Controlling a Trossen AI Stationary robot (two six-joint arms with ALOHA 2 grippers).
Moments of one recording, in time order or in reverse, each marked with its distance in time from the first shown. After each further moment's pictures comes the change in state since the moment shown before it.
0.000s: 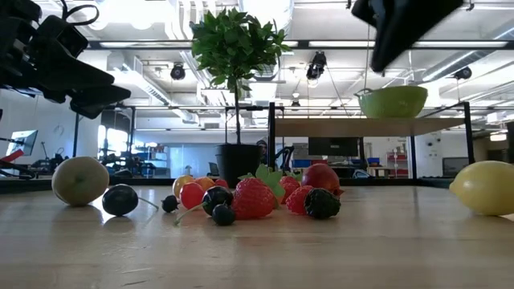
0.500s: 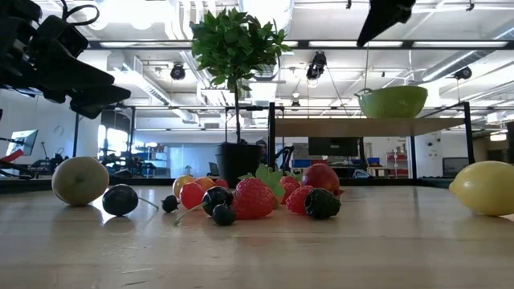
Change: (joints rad) left arm 0.000 0.000 0.000 0.000 0.000 0.000; right arm -0.475 -0.420 0.000 -0.135 0.135 -0.012
